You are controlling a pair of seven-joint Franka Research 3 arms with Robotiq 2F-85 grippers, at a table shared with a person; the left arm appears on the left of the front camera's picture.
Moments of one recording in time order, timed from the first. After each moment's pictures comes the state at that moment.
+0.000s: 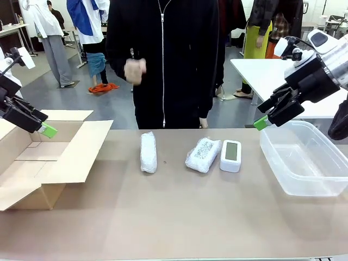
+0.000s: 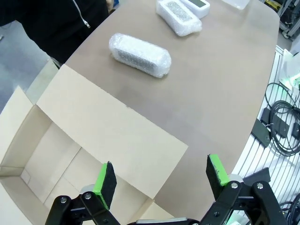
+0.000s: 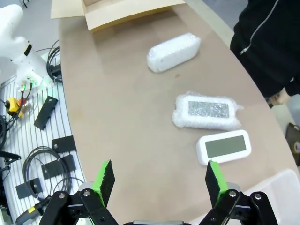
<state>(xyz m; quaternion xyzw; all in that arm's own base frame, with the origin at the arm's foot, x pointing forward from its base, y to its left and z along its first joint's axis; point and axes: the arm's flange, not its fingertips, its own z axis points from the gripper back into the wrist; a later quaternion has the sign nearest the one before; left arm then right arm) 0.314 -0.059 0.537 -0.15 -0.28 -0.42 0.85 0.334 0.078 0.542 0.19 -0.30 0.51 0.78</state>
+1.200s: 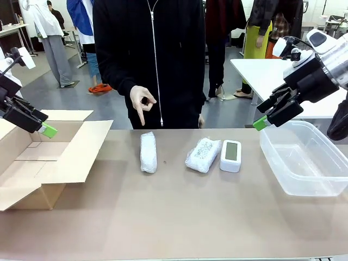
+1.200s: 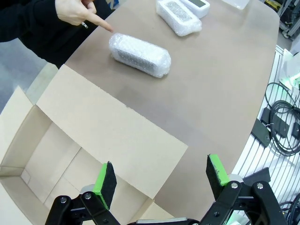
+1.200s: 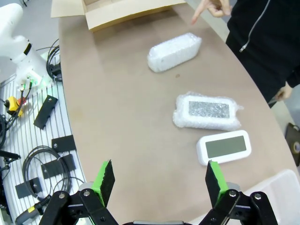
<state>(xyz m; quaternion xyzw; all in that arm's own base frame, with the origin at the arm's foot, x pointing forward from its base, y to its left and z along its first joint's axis) 0.314 -0.060 0.537 -0.15 -0.28 -0.42 0.85 0.334 0.080 0.543 0.18 -0.30 0.52 0.78</state>
